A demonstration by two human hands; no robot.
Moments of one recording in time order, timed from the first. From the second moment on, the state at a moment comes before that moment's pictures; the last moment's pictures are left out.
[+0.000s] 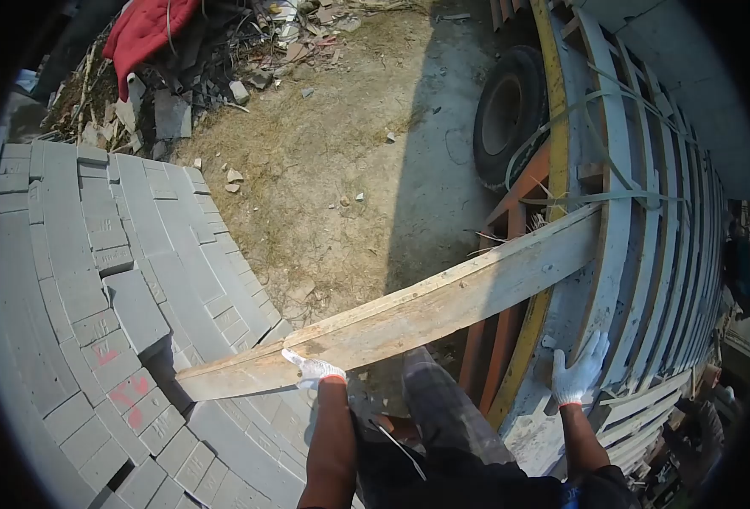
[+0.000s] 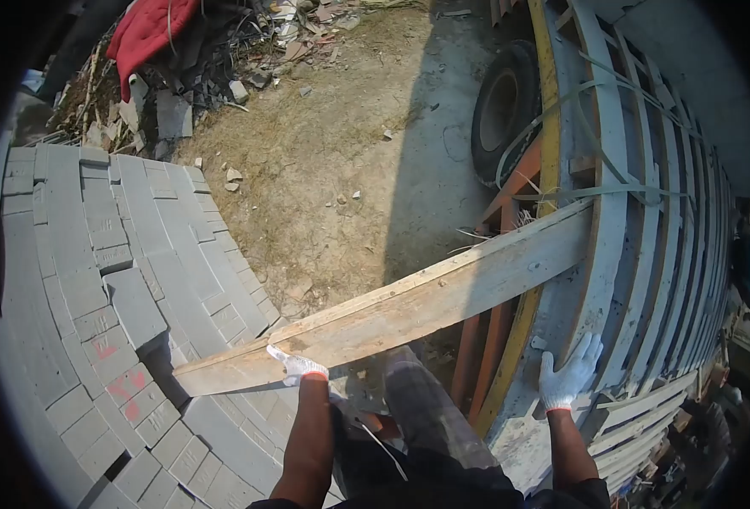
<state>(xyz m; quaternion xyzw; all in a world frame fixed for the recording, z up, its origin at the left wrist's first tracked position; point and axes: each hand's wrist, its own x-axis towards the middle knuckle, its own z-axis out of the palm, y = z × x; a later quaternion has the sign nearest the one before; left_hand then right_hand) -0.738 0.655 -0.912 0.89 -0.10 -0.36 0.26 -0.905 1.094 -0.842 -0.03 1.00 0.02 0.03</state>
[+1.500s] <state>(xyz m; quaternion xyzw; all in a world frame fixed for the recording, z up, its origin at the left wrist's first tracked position) -0.546 0.481 -1.059 0.28 -0.08 -0.73 0.62 -0.940 0.894 -1.024 0.04 0.45 -0.88 0.12</state>
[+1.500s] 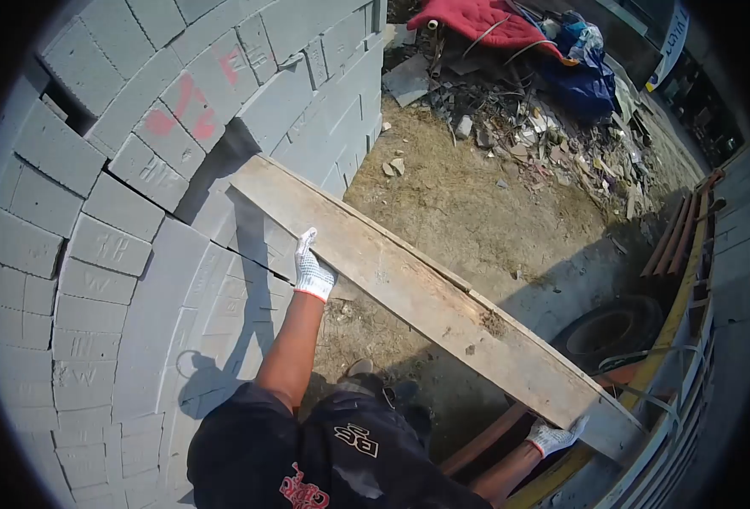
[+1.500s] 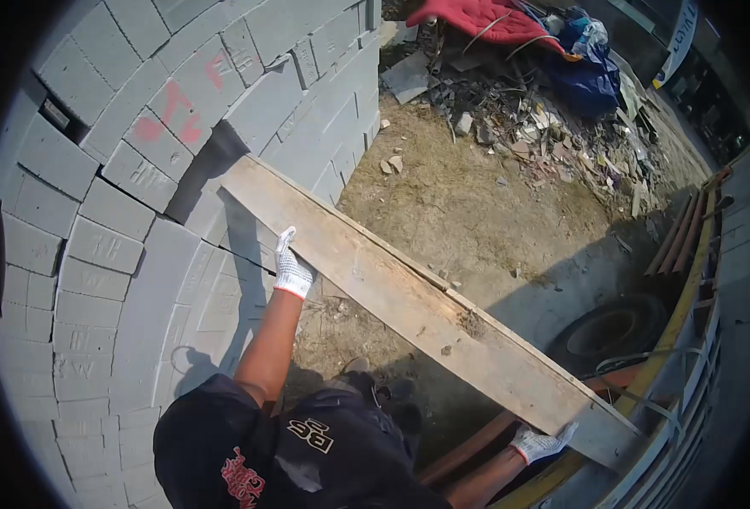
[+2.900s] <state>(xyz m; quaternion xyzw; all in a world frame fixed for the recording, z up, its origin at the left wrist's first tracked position) -0.996 -0.077 -1.165 0.44 -0.17 -0.86 0.20 -1.087 0.558 -1.059 0.40 0.51 -0.76 -0.11</state>
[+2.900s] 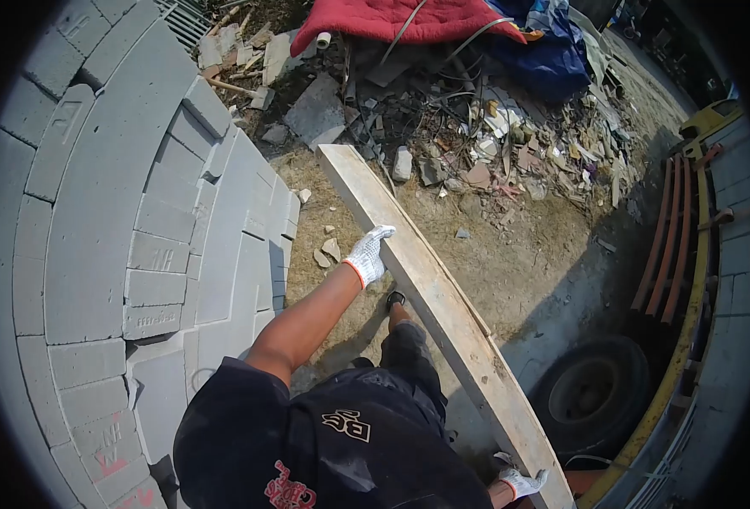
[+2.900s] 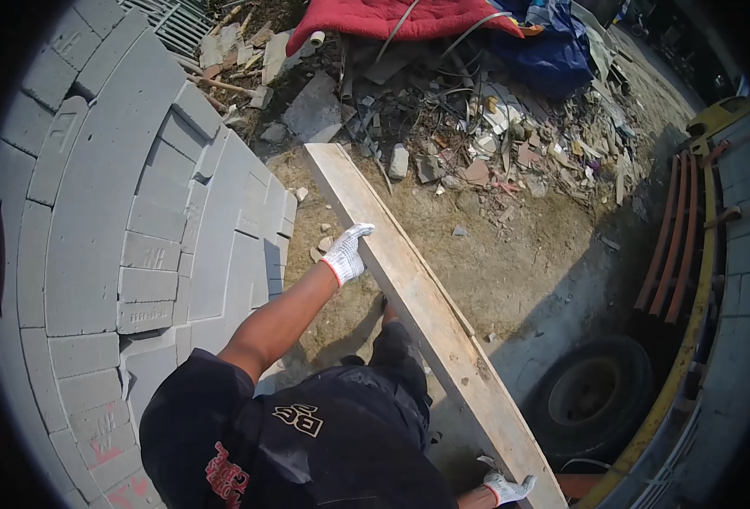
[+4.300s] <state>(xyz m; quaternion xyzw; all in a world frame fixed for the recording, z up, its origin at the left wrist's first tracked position) -0.905 -0.595 -1.200 0.69 -0.02 -0.65 0.32 -1.395 -0.195 -1.233 0.51 0.49 -0.67 0.23</state>
